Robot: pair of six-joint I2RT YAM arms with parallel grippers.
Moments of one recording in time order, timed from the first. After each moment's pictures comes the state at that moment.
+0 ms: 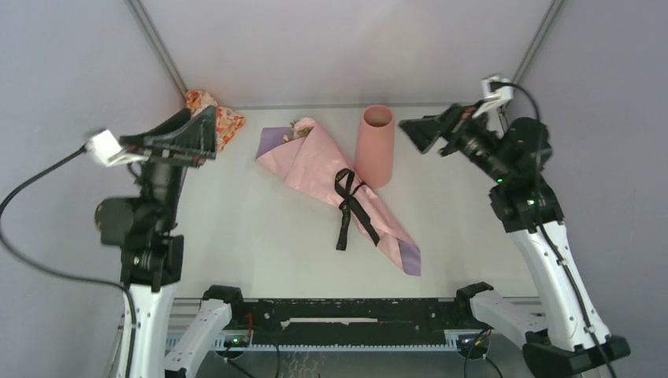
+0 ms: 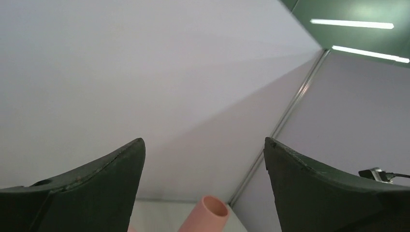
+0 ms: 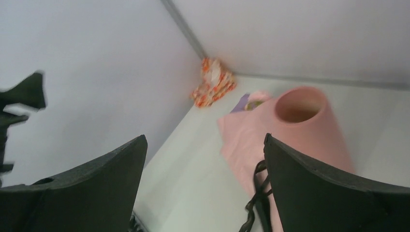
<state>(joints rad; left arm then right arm) -0.10 0.60 1.10 0.11 0.09 -0.63 0.17 0.94 1.29 -0.24 -0.49 0.58</state>
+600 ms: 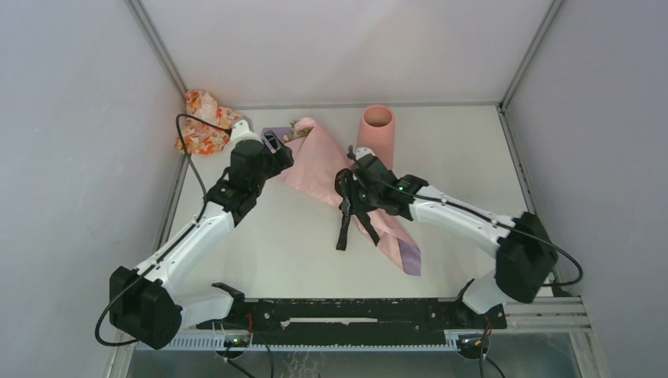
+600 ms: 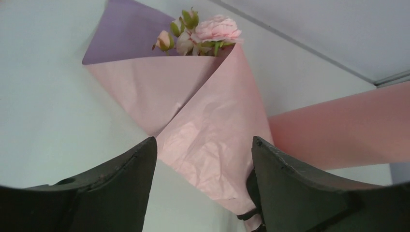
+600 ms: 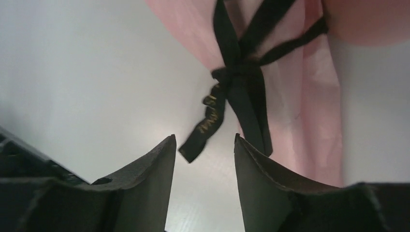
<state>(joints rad) -0.42 1.16 0.94 -0.13 -0.34 -0.63 0.82 1.45 1.16 -0.48 0.07 0.47</state>
